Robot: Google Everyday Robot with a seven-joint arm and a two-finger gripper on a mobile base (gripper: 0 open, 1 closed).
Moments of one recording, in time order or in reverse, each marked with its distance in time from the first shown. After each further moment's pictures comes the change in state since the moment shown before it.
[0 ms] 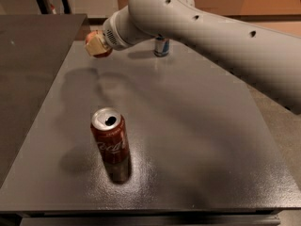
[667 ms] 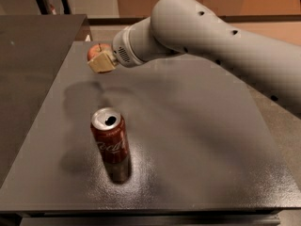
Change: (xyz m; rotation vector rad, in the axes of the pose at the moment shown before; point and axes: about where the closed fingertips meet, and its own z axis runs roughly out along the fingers) arm 0.032 0.042 -0.050 -0.094 -0.029 -0.044
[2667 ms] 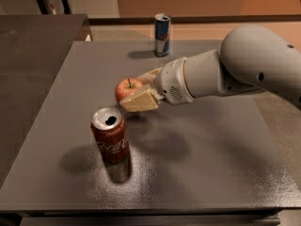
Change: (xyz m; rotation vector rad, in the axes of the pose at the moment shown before) arm 0.094 0.045 -0.090 -0.196 -0.001 -0.049
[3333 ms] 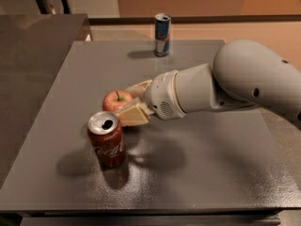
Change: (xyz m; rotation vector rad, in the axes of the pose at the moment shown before) arm 0.001 0.042 0.009 -0.049 -0.027 0.007
